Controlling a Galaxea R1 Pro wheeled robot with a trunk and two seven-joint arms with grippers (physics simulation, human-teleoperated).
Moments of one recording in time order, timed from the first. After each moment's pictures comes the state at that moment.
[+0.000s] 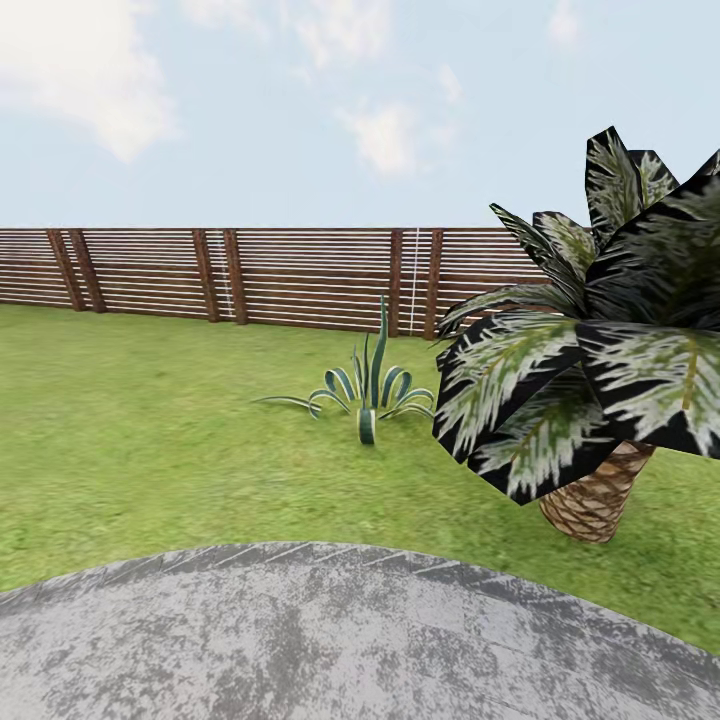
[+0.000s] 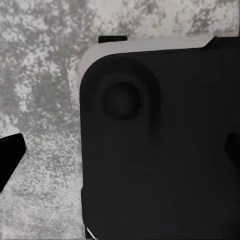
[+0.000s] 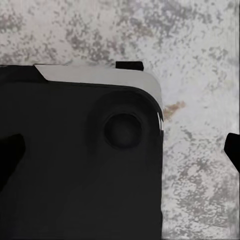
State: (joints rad) left arm -0.01 0.01 0.00 -0.06 0.01 -0.06 0.00; right arm -0.02 -0.01 0.00 -0.09 0.00 -0.08 0.00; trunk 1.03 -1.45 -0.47
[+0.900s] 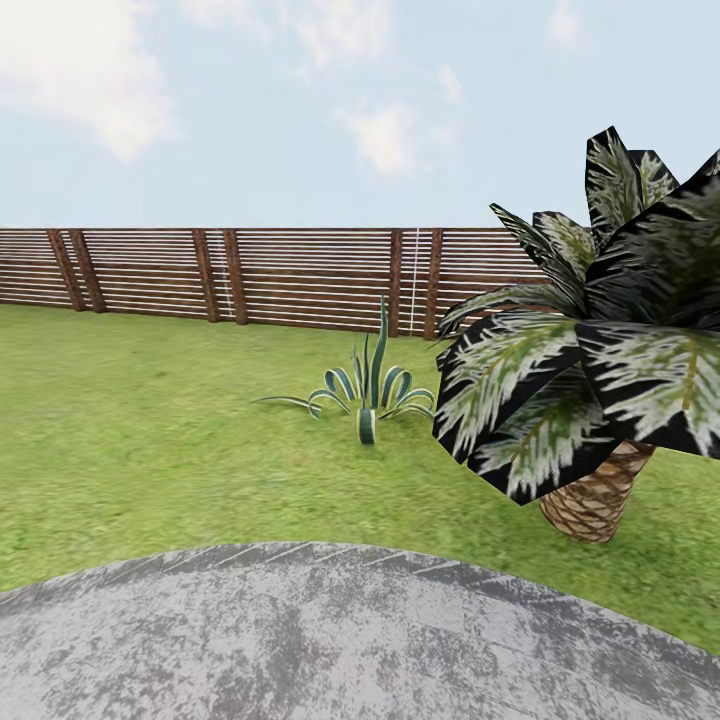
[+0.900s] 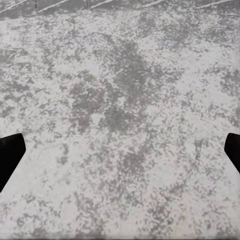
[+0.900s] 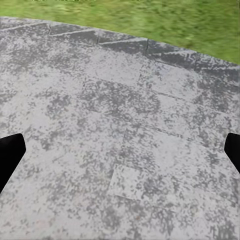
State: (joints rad) left arm -0.16 0.04 0.00 -0.25 0.01 -0.43 0.00; right arm -0.07 -0.07 0.00 -0.48 0.00 -0.39 0.01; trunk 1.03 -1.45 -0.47
